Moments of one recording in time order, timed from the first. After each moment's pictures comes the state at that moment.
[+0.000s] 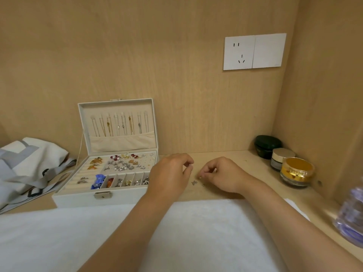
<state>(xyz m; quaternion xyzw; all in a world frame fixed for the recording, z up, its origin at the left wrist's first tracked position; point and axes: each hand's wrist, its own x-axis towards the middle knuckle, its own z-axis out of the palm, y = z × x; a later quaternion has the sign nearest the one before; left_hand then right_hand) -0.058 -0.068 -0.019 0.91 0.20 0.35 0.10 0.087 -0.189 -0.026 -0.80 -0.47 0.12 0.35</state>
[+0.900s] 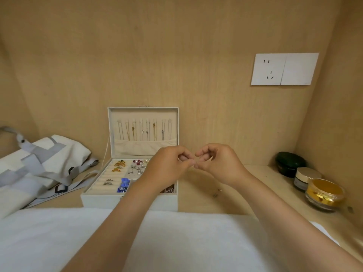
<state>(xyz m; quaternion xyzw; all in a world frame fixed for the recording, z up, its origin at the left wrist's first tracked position) -0.093 -0.008 0.032 0.90 0.20 0.29 0.26 0.042 -0.127 0.024 -0.71 -0.46 0.08 0.53</state>
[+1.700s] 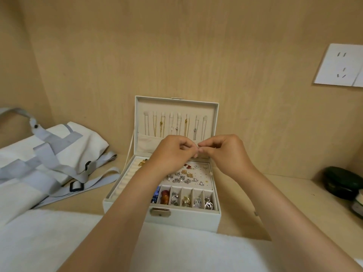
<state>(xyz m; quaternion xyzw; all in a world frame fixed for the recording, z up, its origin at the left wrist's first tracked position) -0.104 0.096 0.029 0.84 0.22 0.30 0.39 0.029 -0.014 0.030 -0.71 -0.47 0.03 0.52</state>
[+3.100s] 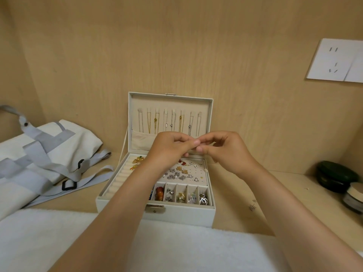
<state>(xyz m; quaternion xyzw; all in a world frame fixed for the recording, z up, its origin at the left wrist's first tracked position) -0.101 0.084 0.028 0.76 0.22 0.34 0.51 0.035 -0.033 0.032 -0.64 -0.53 0.10 0.55</state>
